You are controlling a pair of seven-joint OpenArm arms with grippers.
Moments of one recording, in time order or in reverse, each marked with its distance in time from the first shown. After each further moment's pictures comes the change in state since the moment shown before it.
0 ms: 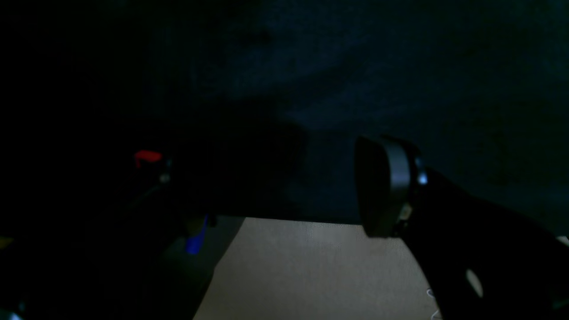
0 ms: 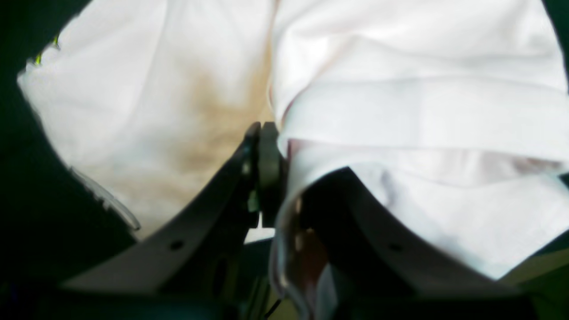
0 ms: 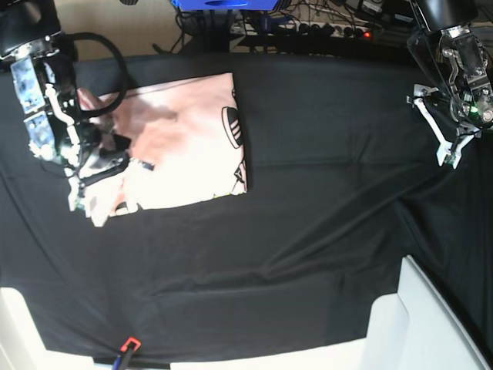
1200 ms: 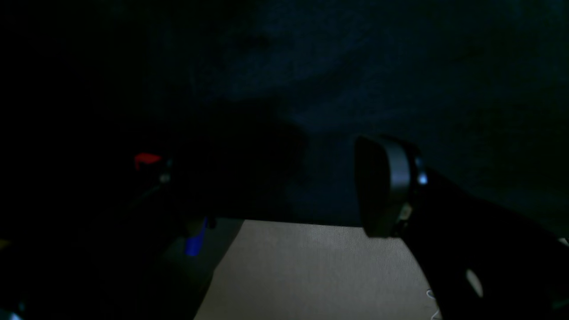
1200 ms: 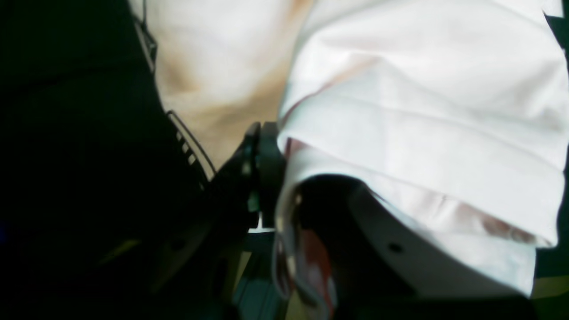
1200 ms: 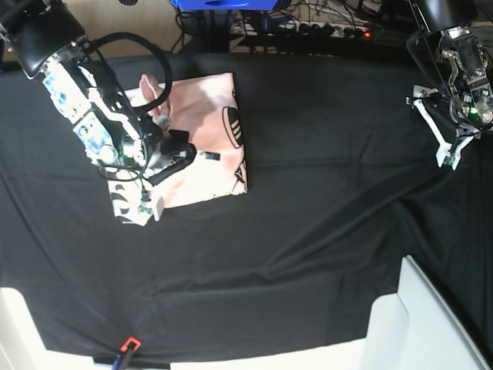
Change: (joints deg) left arm -0.3 0.0 0.2 -0.1 0.0 0.0 0.0; right arm 7.6 -2.1 -19.1 1.3 0.2 -7.0 -1.2
